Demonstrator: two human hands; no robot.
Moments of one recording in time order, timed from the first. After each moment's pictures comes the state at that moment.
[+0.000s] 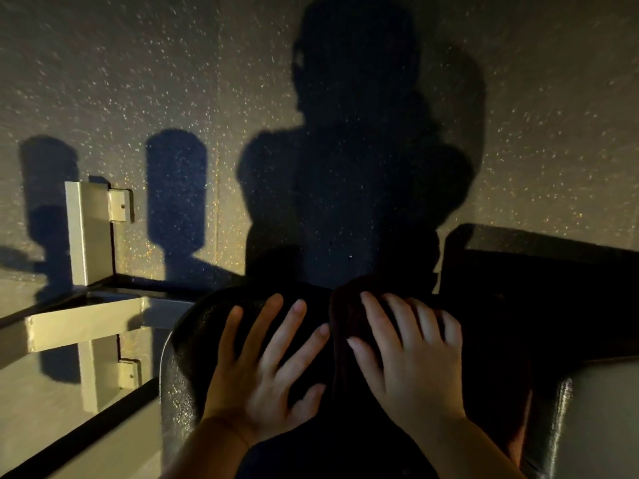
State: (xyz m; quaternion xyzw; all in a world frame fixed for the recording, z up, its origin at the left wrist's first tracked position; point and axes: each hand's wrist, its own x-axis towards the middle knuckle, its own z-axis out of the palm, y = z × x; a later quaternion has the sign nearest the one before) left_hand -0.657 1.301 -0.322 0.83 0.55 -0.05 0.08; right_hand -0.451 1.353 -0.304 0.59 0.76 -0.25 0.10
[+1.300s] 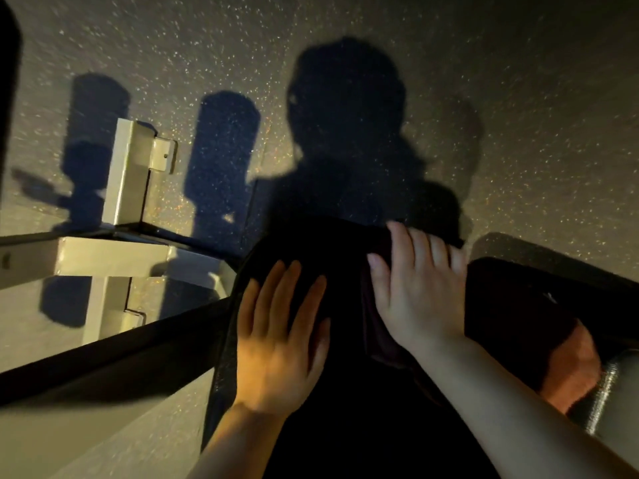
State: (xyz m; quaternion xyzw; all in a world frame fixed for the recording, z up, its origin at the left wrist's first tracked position) left_hand -0.674 1.243 -0.308 0.67 0.73 0.06 0.11; right_hand -0.526 1.357 -0.308 0.59 0.79 -0.18 0.04
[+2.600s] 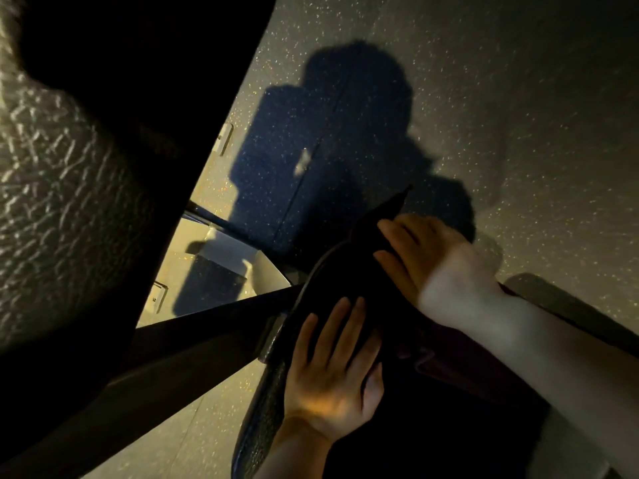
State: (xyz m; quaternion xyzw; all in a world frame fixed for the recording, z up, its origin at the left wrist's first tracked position) left_hand -0.668 1.204 -0.318 0.65 0.75 0.11 0.10; right_hand -0.588 1.402 -0.315 0.32 0.92 -0.23 0.04
